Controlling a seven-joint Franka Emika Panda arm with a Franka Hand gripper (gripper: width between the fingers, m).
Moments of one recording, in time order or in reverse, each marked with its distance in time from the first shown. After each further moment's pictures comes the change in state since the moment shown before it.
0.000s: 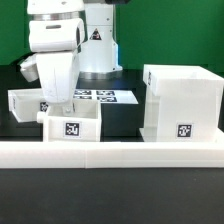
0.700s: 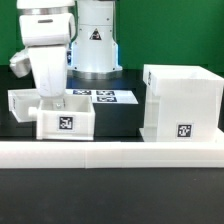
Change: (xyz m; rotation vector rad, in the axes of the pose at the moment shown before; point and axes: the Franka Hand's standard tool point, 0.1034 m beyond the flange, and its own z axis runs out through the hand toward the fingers) arm -0.016 -0.004 -0.003 -0.004 -0.010 -0.068
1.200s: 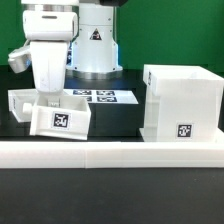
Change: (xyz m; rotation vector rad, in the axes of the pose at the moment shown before) arm -0.023 -0.006 -0.006 -0.021 -0.056 -0.057
